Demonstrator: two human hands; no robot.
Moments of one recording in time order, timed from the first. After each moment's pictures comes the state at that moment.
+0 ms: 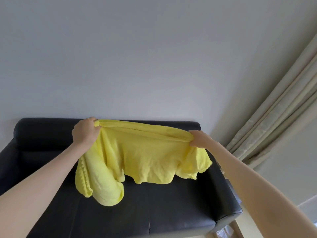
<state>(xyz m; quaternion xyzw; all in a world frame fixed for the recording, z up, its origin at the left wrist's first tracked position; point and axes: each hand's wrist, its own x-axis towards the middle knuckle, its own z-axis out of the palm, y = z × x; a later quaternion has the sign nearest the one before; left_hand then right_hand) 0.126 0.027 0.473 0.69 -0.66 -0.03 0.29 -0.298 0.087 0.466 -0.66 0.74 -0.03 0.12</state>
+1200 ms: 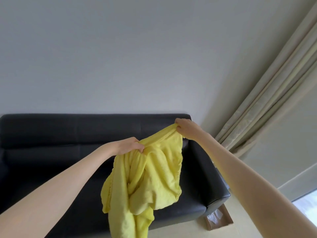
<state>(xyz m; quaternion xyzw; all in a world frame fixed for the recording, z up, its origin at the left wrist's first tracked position) 0.015 0.084 0.457 0.37 -0.76 -0.53 0.00 -0.266 0.114 0.485 -0.68 0.73 -0.06 0.07</state>
